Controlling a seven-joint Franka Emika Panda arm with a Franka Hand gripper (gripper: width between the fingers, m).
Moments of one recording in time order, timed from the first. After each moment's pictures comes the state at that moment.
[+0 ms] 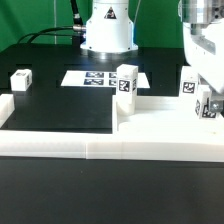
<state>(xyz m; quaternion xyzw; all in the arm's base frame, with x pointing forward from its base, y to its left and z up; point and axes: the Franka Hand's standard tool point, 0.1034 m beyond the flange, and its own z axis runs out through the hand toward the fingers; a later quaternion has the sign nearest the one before) 0.629 0.123 0.067 -0.65 0.75 0.01 0.07</state>
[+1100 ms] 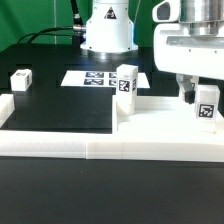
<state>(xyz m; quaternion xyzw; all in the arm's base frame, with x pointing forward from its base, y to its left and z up) 0.634 0.120 0.070 -0.92 0.39 -0.04 0.07</state>
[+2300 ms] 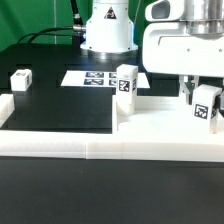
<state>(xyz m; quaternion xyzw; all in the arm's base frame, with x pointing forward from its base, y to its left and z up) 0.629 0.116 0.067 -0.88 0.47 -0.05 0.06</state>
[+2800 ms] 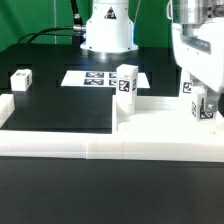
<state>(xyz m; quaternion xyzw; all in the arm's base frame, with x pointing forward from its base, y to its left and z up) 0.629 0.116 0.066 -0.67 0.74 0.01 0.08</state>
